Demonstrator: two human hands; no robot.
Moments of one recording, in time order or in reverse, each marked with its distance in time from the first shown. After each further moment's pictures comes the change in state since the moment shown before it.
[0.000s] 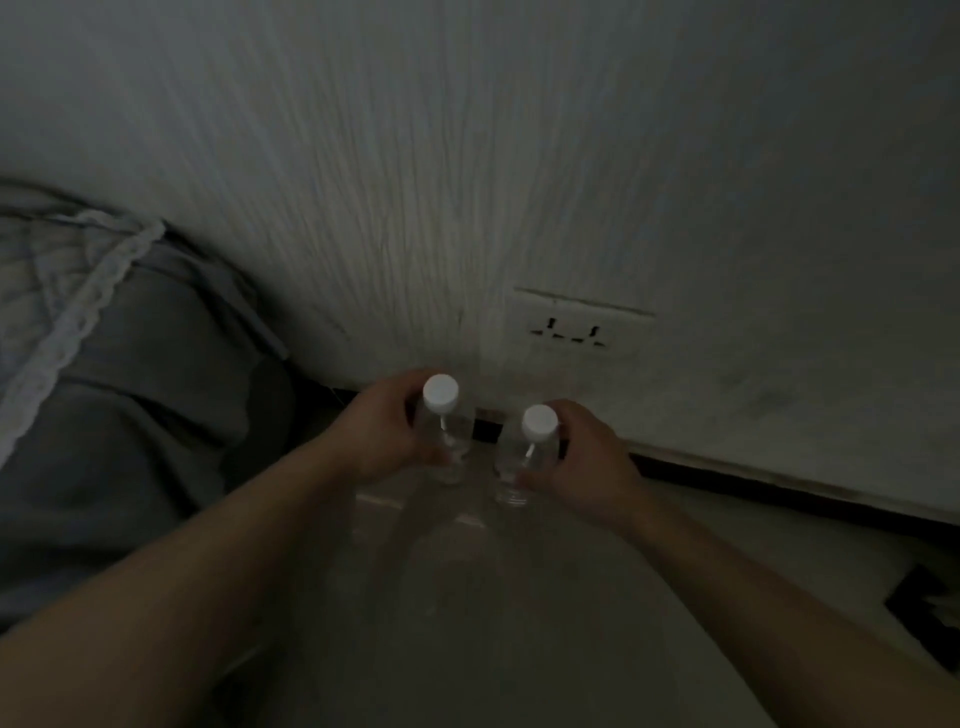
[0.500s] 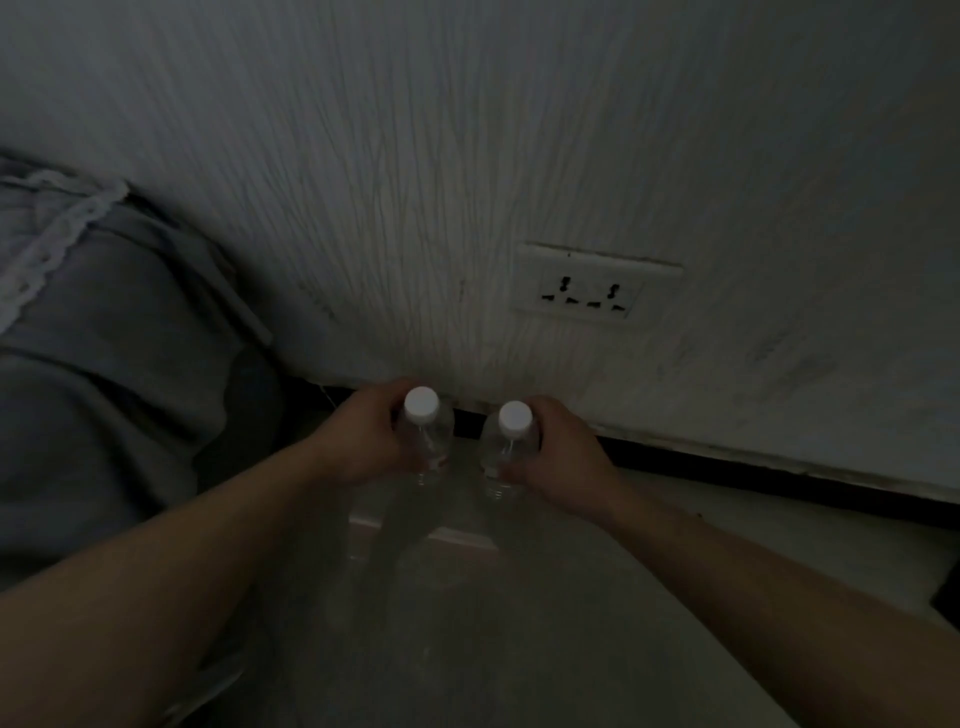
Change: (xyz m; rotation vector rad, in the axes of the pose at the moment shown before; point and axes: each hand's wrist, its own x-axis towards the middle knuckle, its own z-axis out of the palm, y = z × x) left_hand 0.015 -0.062 0.011 0.054 -0.007 0.020; right_hand 0.032 0.032 0.055 0.010 0.023 -0.074
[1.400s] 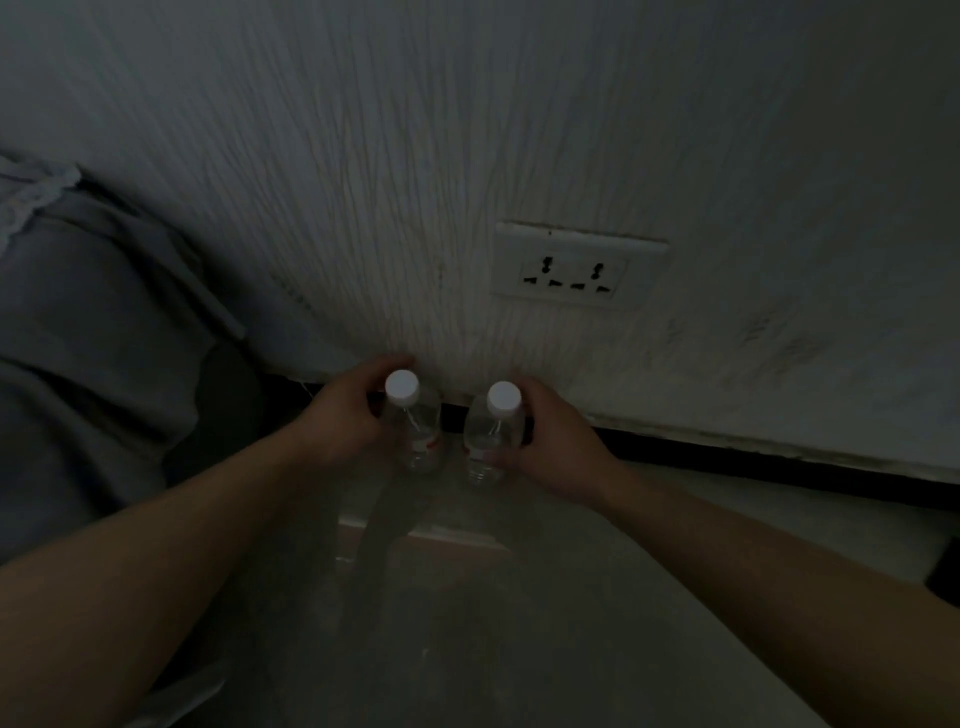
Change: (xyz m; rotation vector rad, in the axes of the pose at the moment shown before) left_hand 0.013 -0.011 0.003 -0.072 0.077 -0.014; right_hand 0.008 0.013 -0.002 0.034 -0.018 -0.087
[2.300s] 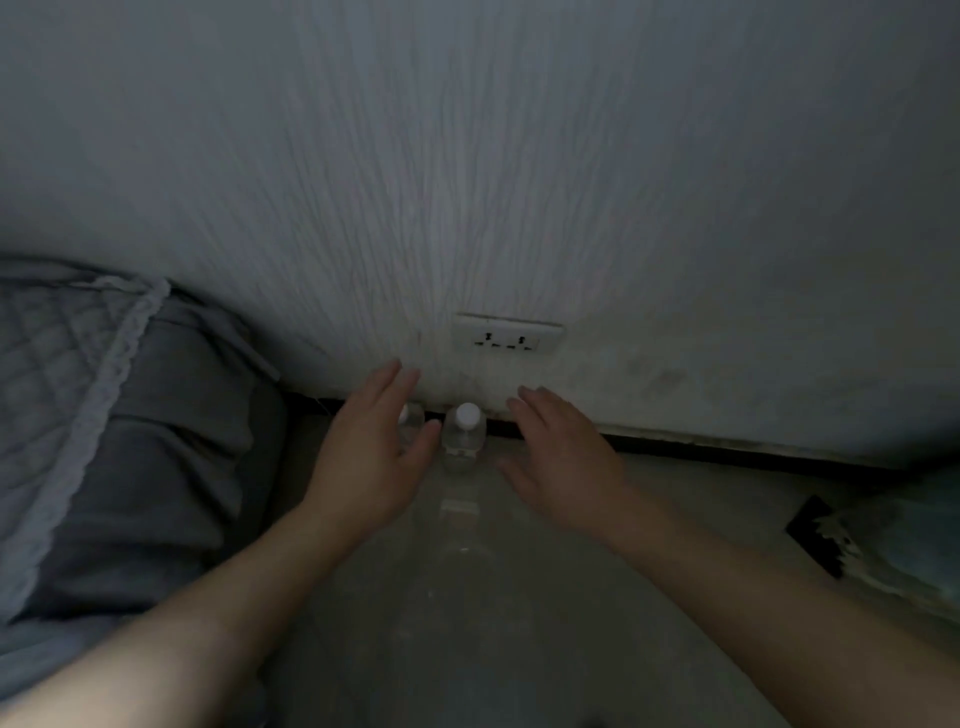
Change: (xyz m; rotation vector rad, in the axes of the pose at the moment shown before) left_hand -0.101 0.175 -0.017 0.359 0.219 0.081; right_hand -0.102 -0.125 -0.107 -0.580 -0.044 -0.085
